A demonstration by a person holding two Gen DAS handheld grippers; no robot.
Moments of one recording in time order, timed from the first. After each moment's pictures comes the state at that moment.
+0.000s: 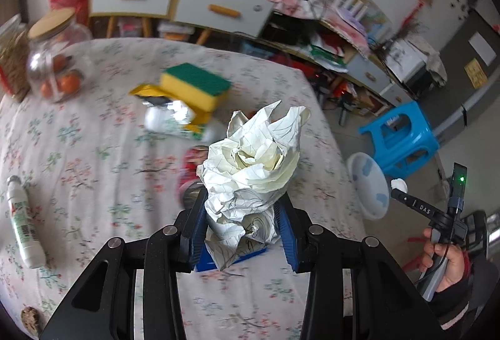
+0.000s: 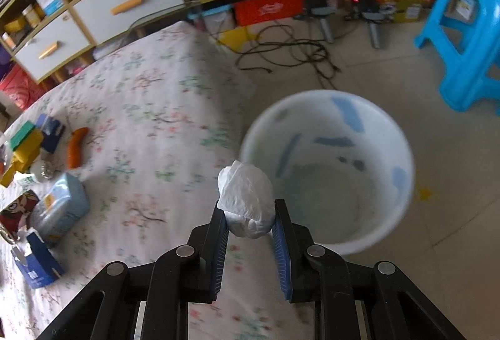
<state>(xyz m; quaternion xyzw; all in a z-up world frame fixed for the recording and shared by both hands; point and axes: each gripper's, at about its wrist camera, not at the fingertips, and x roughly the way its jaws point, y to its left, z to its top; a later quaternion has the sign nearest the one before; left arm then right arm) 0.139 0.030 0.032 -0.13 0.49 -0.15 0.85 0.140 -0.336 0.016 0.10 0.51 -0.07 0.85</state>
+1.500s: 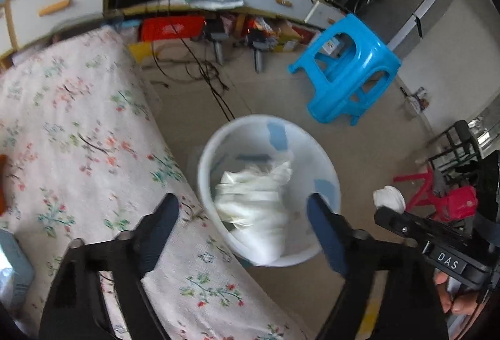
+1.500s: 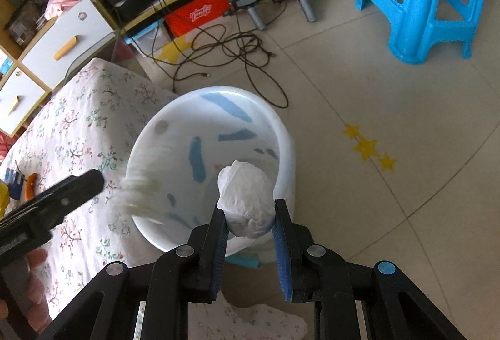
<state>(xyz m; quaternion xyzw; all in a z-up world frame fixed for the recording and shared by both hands) 0.216 -0.286 -0.039 -0.02 0.50 -0.32 0.80 0.101 -0.457 0.008 0.19 0.50 -0.14 0.83</state>
